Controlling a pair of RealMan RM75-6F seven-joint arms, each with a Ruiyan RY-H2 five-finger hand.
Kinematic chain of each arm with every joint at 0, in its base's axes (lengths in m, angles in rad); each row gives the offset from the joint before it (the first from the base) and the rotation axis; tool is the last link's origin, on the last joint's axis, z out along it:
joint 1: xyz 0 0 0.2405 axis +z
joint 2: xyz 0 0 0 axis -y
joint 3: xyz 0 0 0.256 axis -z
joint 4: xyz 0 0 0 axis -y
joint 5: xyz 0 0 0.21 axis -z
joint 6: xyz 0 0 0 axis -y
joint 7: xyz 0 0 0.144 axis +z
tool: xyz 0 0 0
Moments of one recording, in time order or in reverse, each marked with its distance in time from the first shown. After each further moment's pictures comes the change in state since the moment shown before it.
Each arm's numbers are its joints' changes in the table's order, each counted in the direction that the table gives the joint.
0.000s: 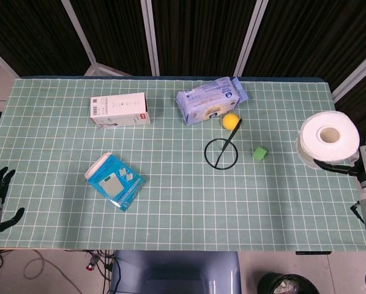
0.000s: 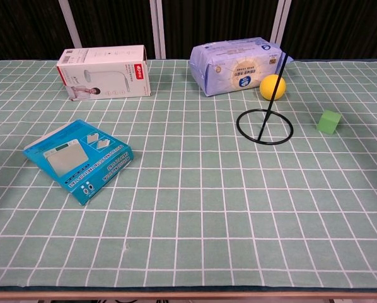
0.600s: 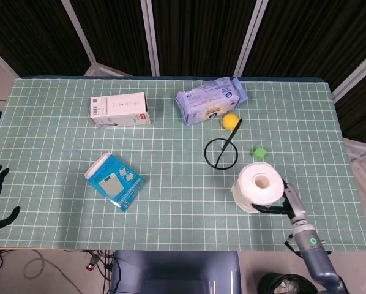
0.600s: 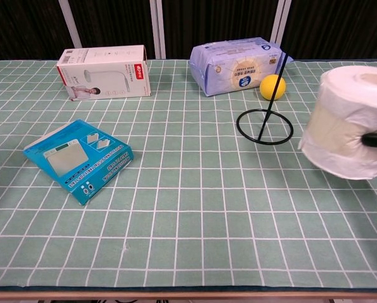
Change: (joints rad) left arm 0.003 -0.018 0.009 -0.006 0.009 -0.001 -0.047; right arm 0.027 0.433 0.239 -0.084 0.208 0.012 0.109
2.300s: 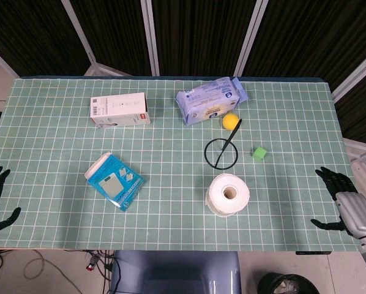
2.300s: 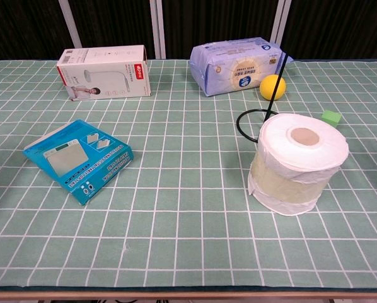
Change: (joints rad) left arm 0.006 0.002 -0.008 0.010 -0.015 -0.010 0.016; right arm -0.090 -0.477 0.187 0.019 0.316 -0.263 -0.470
